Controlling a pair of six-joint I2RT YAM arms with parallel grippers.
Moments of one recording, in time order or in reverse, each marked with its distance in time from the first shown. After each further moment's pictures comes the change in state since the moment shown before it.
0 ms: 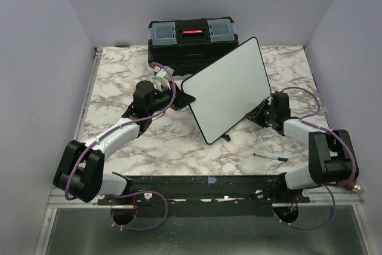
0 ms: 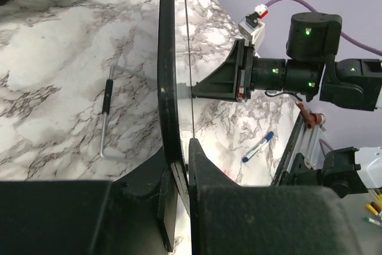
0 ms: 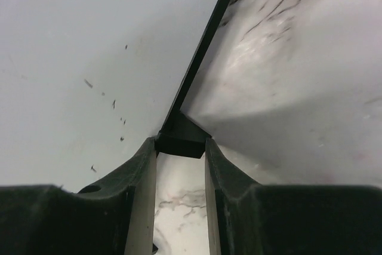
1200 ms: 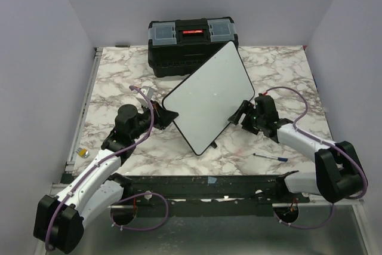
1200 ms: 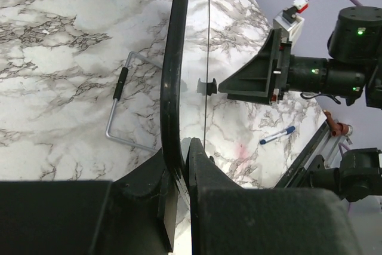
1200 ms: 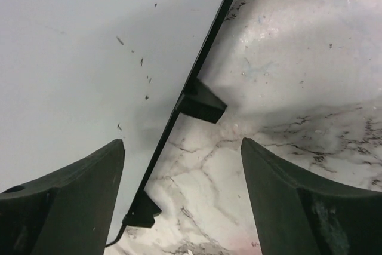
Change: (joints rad) left arm 0.012 -0.510 -0.257 -0.323 -0.212 0.034; right arm 0.288 -0.117 0.003 -0.120 0.083 0.089
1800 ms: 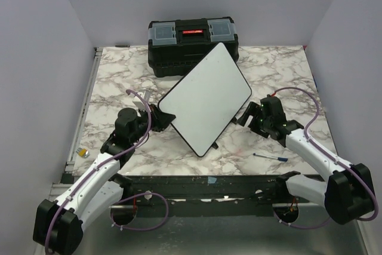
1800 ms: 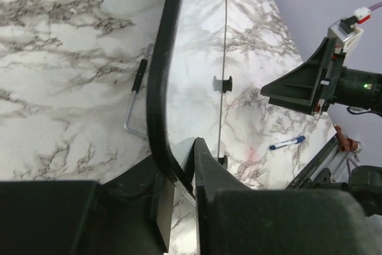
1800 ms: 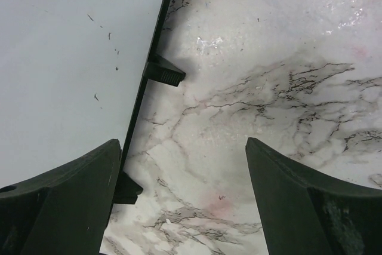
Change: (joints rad) left arm 0.003 -0.029 -0.032 -0.024 -0.073 -0.049; right arm 0.000 -0.230 0.026 -0.295 0.121 -0.050
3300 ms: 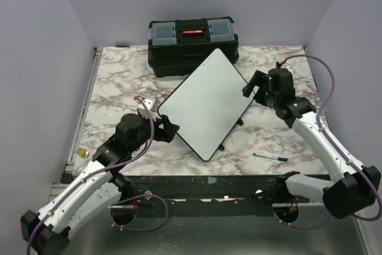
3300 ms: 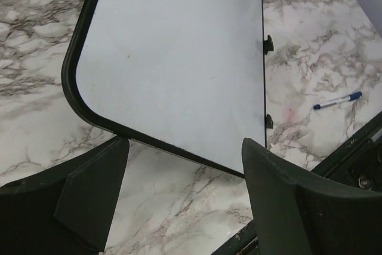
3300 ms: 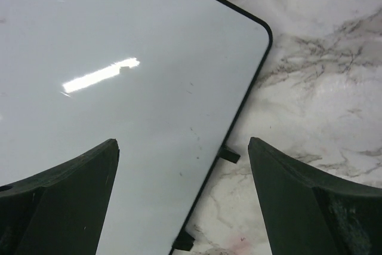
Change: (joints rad) left arm -0.150 -0.212 0.085 -0.386 -0.221 0.202; right arm 0.000 0.054 0.385 -0.144 0.161 -0.118
